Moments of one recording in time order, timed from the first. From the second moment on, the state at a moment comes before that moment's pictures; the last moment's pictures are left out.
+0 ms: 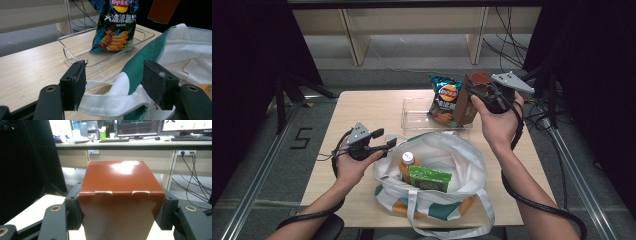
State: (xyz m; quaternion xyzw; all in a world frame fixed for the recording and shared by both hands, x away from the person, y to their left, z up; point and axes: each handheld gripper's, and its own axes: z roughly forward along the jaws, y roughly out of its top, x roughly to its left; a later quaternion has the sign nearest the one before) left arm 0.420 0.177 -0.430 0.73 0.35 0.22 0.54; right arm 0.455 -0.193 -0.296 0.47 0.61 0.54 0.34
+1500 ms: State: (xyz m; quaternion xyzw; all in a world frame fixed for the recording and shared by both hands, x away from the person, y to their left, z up) left arm 0.420 0.177 -0.430 0.73 0.35 0.22 0.55; right arm 0.494 -0.180 -0.319 0.49 0.62 0.51 0.35
